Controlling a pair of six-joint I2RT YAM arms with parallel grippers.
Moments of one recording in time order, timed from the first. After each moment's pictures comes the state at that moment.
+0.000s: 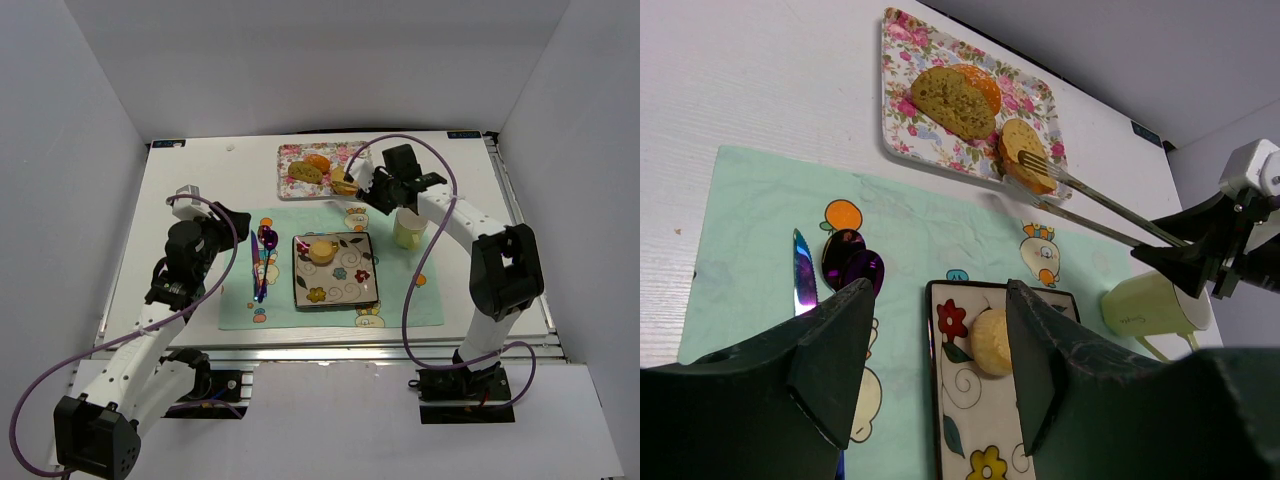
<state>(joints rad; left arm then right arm) -0.27 0.84 0.59 0.05 -0.07 -0.60 0.43 1.79 1.40 -0.42 -0.18 -0.81</state>
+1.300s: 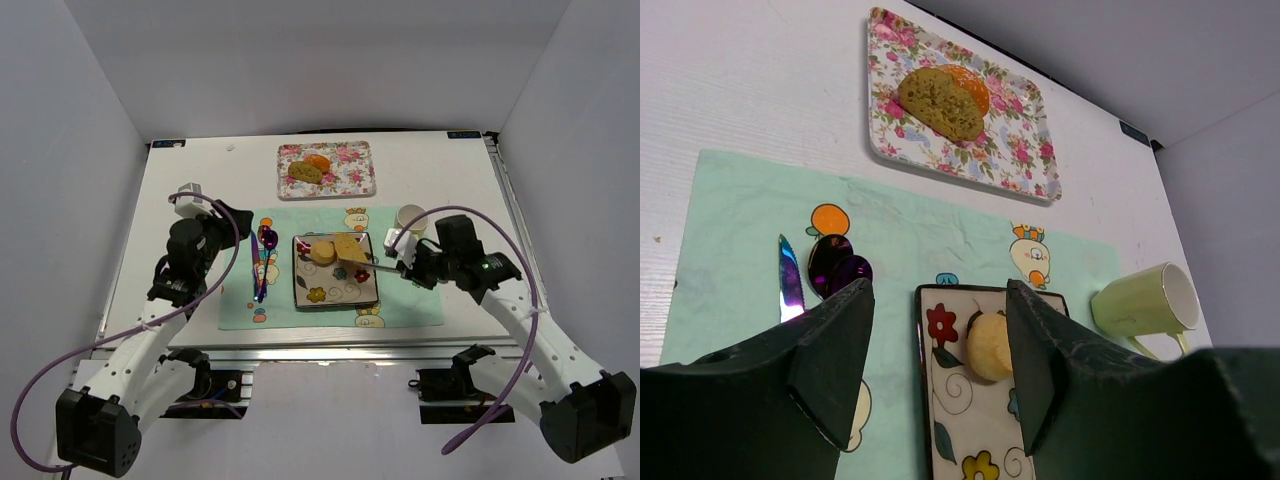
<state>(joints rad) -0.27 0.87 0.59 0.09 -0.05 -0.61 0.42 0.96 0.81 -0.68 -0.43 -0.79</state>
